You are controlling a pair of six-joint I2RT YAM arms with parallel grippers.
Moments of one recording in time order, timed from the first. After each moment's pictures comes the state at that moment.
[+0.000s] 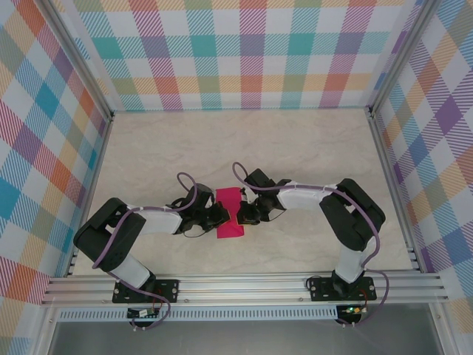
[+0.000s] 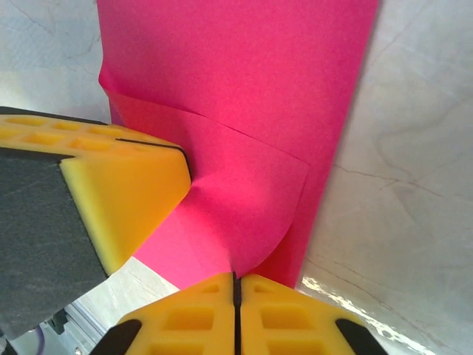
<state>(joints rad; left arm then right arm) -0.63 1.58 0.54 0.18 0.35 -1.04 0.76 1.80 0.98 -0.36 -0.51 0.66</state>
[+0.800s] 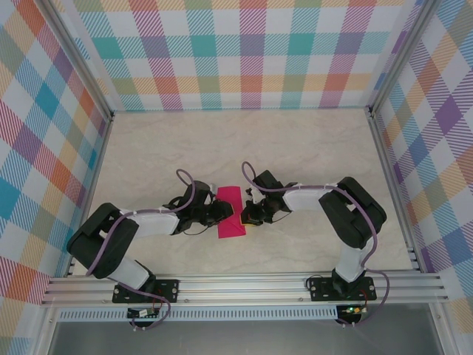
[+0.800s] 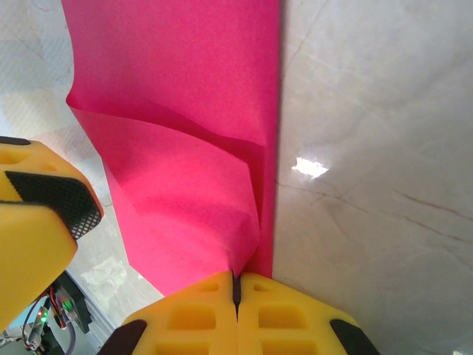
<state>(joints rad) -0.63 1.52 0.54 0.21 0.38 -1.02 0.70 1.81 0.90 -0.23 -0.60 0.71</state>
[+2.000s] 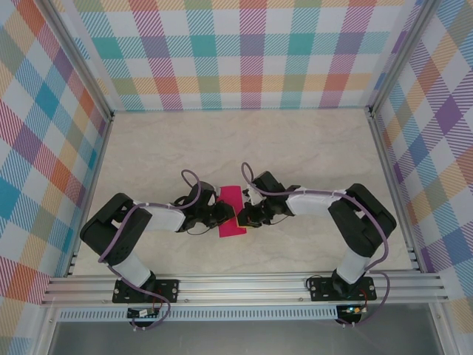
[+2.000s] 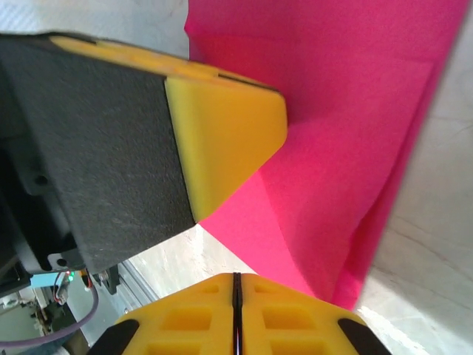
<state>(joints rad) -0.63 1.64 0.57 0.25 0.39 -1.02 0.74 1.72 0.86 -0.21 -0.66 0.69</state>
